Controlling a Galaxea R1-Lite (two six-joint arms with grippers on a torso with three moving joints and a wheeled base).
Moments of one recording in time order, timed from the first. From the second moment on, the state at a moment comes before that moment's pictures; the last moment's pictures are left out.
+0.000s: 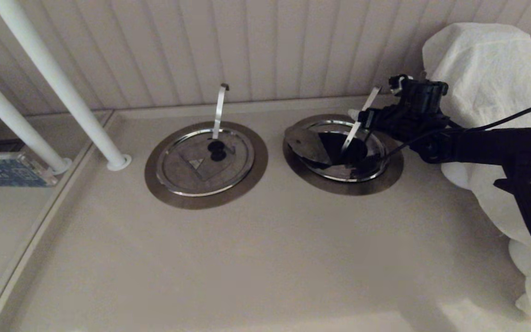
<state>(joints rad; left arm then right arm) 0.00 0.00 -0.03 0.08 0.01 0.00 0.10 2.36 -1.96 -0.38 0.04 0.15</state>
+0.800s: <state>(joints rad) 0.00 0.00 -0.03 0.08 0.01 0.00 0.10 2.43 -1.96 -0.54 0.06 0.16</state>
